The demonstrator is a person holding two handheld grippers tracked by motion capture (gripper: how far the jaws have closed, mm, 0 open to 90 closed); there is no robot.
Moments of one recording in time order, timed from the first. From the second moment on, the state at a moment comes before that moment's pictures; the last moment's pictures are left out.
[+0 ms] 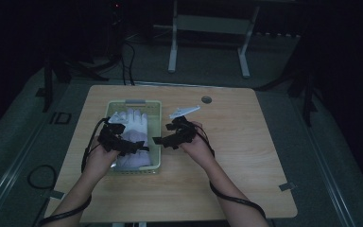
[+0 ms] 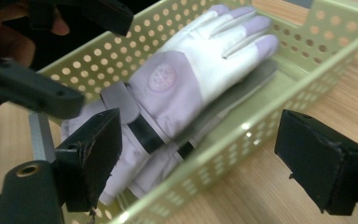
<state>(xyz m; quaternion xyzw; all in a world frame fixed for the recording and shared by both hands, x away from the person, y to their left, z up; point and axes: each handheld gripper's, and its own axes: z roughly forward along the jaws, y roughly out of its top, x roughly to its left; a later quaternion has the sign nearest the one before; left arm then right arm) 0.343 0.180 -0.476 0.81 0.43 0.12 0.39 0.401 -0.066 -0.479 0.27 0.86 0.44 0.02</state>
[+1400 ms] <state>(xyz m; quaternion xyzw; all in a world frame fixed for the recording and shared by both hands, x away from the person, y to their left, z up) 0.284 0.027 -0.484 0.84 0.24 0.02 0.49 0.389 -0.172 -0.507 0.29 0.86 0.41 0.05</state>
